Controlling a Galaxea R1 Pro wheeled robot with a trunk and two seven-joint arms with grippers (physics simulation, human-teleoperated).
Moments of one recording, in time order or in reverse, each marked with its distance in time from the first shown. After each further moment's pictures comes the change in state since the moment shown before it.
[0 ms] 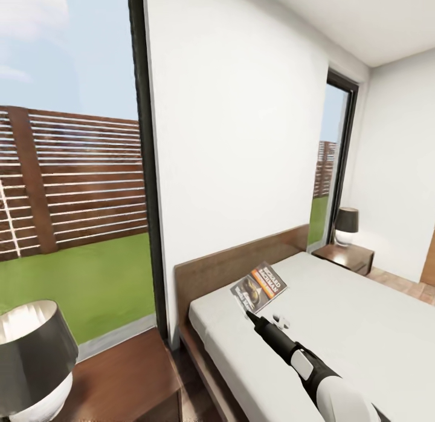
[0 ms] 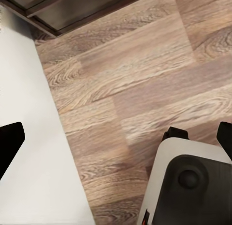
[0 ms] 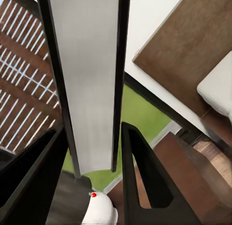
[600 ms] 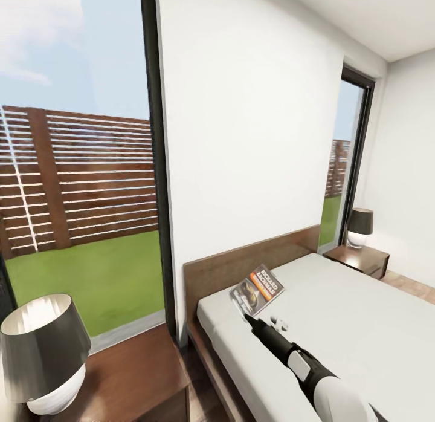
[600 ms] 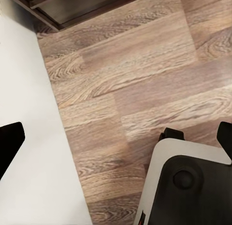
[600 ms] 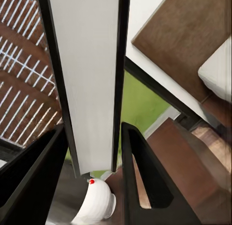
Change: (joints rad) left arm 0.000 -0.013 -0.004 -0.001 -0.004 -0.016 0.002; right arm 0.001 0.012 0.014 0.008 0.005 0.001 -0.060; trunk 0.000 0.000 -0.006
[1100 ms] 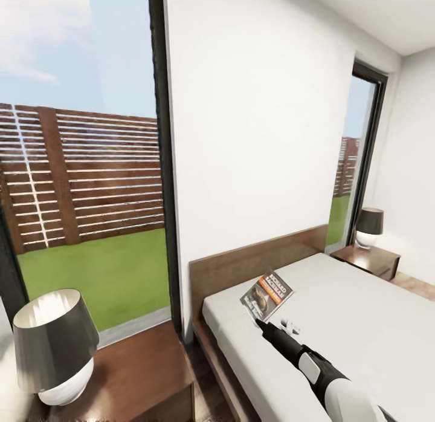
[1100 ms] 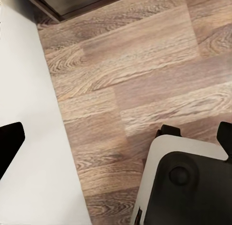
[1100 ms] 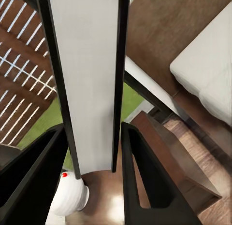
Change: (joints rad) left arm 0.000 -0.011 -0.001 -0.001 -0.001 0.001 0.002; right arm 0.010 -0.052 0.031 -0.007 0.013 0.006 -0.069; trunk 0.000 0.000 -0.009
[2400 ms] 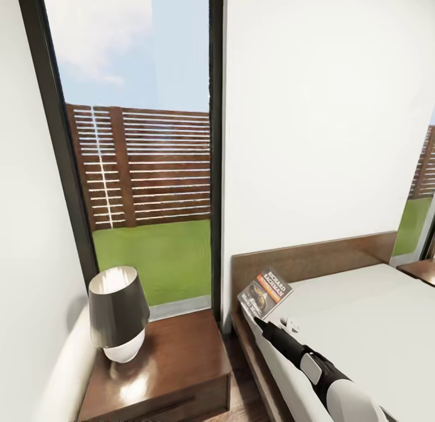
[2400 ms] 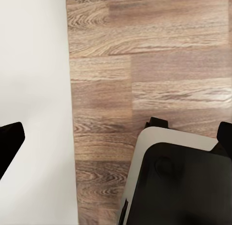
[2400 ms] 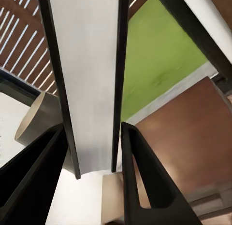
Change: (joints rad) left arm -0.001 -0.032 0.009 -0.001 0.007 -0.014 -0.001; right arm 0.002 -0.007 -0.002 0.000 -0.001 -0.003 0.095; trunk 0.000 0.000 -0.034
